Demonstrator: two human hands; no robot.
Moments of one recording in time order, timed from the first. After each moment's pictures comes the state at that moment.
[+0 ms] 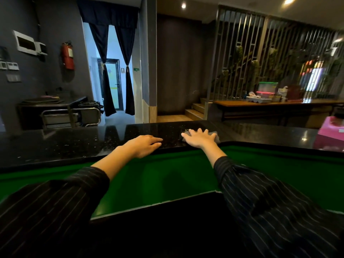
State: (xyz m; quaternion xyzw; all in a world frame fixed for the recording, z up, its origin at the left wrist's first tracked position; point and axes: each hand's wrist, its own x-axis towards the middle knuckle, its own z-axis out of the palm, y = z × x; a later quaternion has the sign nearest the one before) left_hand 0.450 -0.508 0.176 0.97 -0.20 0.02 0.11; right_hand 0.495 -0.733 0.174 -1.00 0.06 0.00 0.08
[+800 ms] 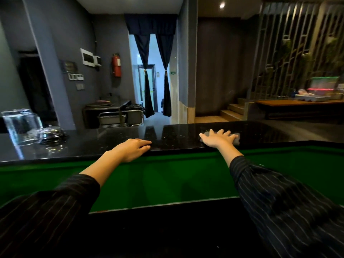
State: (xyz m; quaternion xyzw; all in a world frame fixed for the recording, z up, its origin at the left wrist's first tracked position) left_hand 0.376 -0.214 0.167 0.99 -0.09 0.06 0.07; right_hand 0.452 -0.522 0.177 -1.00 0.07 0.01 0.06
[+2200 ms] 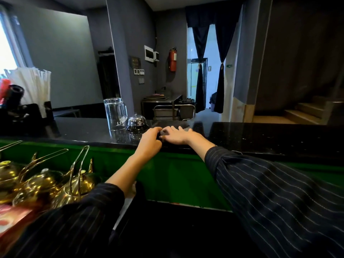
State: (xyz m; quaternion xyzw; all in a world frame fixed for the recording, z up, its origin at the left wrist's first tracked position) left_hand 0.305 -0.043 0.159 0.91 0.11 0.27 0.30; right_hand 0.422 -0.132 0.175 -0.92 -0.39 0.05 0.06
